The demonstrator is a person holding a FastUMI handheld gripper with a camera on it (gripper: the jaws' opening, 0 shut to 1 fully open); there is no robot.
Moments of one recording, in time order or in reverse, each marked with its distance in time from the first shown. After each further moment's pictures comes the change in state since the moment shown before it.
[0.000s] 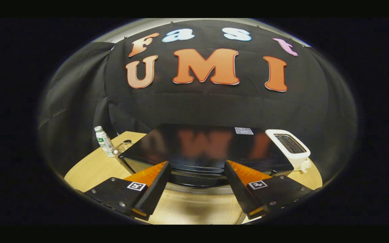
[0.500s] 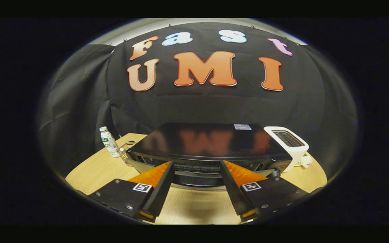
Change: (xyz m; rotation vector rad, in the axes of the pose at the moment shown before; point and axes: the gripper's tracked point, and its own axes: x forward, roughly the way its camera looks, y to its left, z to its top) arm -0.028 0.008 -0.019 0.015 -0.030 0.022
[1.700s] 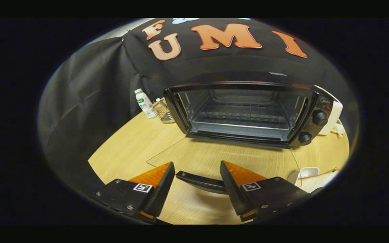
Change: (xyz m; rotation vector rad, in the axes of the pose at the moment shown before) arm -0.047 0.056 -0.140 0.049 0.402 0.312
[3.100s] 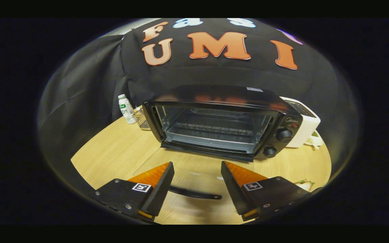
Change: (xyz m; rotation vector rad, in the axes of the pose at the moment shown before) arm -0.047 -0.052 0.045 -0.062 -0.124 -0.175
